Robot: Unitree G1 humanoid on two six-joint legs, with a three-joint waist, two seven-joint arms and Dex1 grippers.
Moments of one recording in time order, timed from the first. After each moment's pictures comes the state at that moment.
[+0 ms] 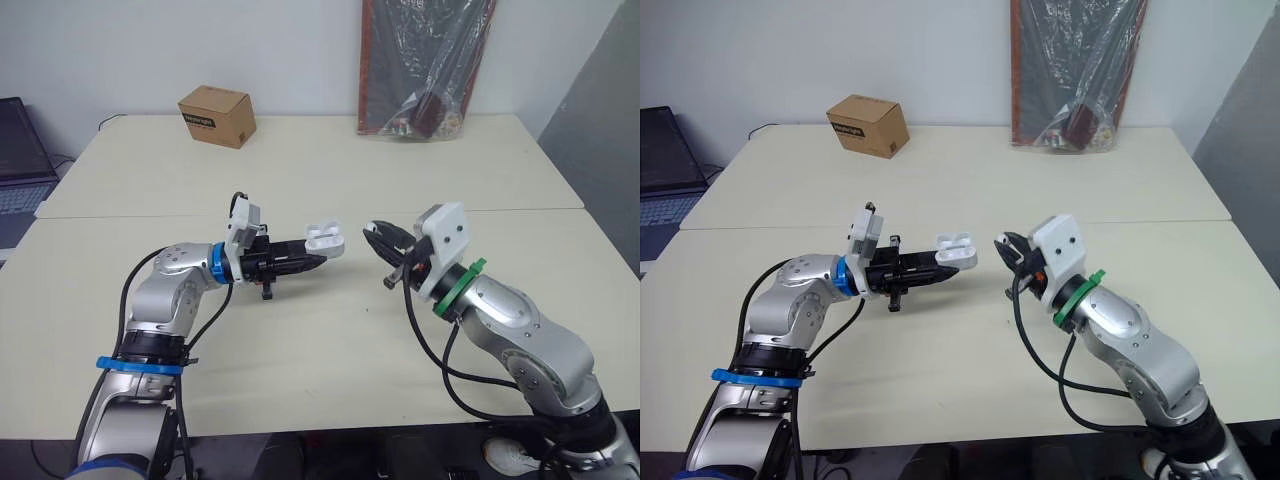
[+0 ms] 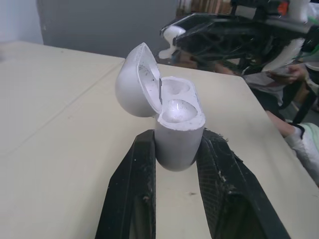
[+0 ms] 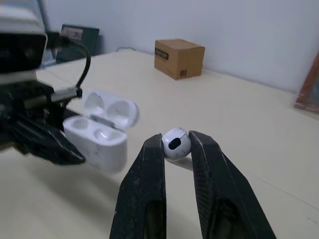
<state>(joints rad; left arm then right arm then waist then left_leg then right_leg) -0.60 0.50 0.00 0.25 -0.49 0.26 -1.31 -0.43 -0.39 0.13 -0.60 0.66 0.72 0.10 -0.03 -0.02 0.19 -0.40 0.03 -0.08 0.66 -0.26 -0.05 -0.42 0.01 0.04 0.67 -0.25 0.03</state>
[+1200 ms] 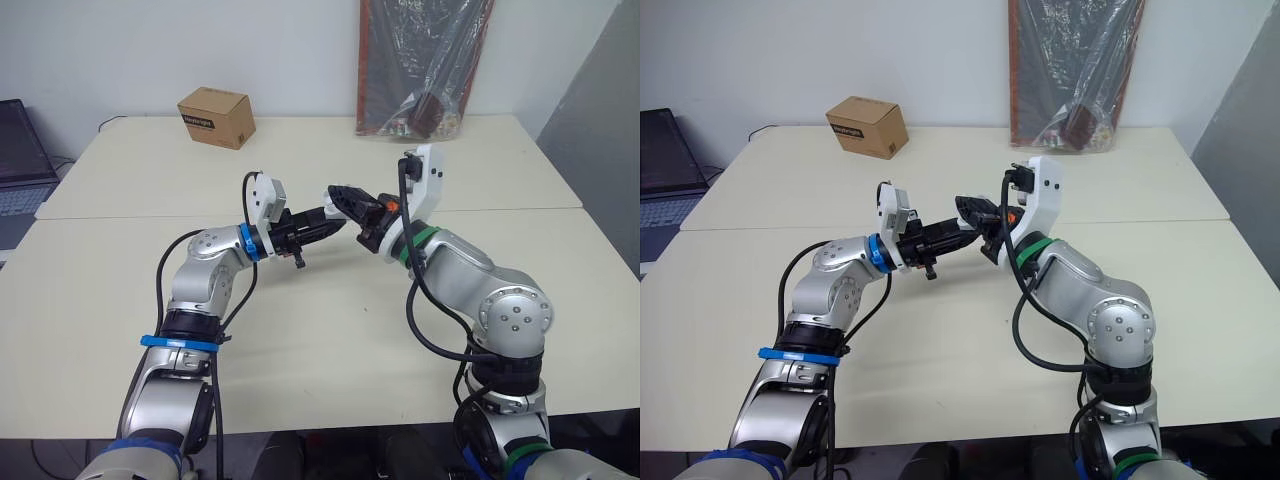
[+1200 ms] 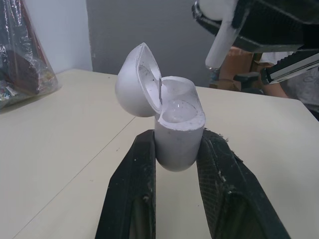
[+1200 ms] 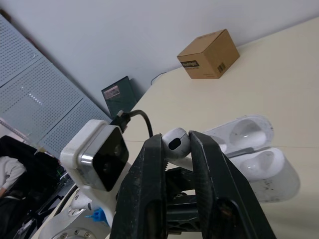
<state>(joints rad) -0.71 0.37 0.01 0.36 -0.42 0.17 -1.13 -0.65 -0.02 -0.05 -0.44 1.12 0.99 -0.35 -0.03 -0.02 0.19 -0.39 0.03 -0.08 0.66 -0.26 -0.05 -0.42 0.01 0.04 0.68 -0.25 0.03</state>
